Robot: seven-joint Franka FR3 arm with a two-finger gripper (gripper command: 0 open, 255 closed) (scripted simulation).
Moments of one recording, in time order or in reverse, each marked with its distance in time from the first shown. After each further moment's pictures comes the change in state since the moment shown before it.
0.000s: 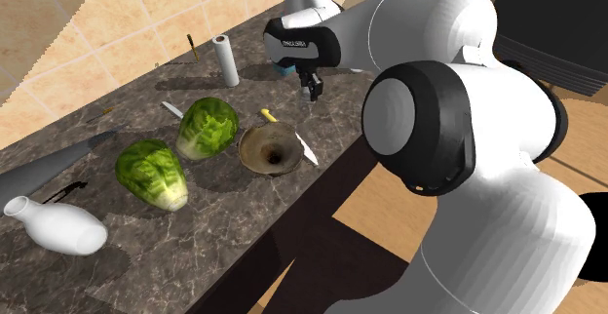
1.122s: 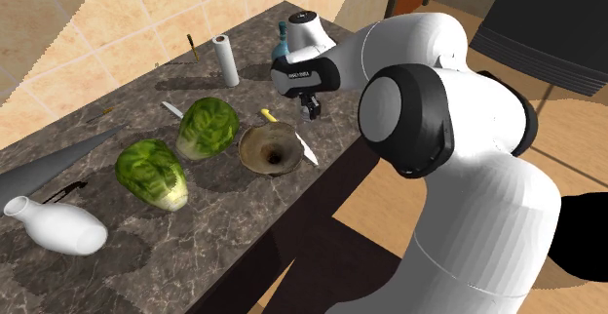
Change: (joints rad) arm 0.040 0.122 -0.065 -0.047 -0.092 0.152 0.062
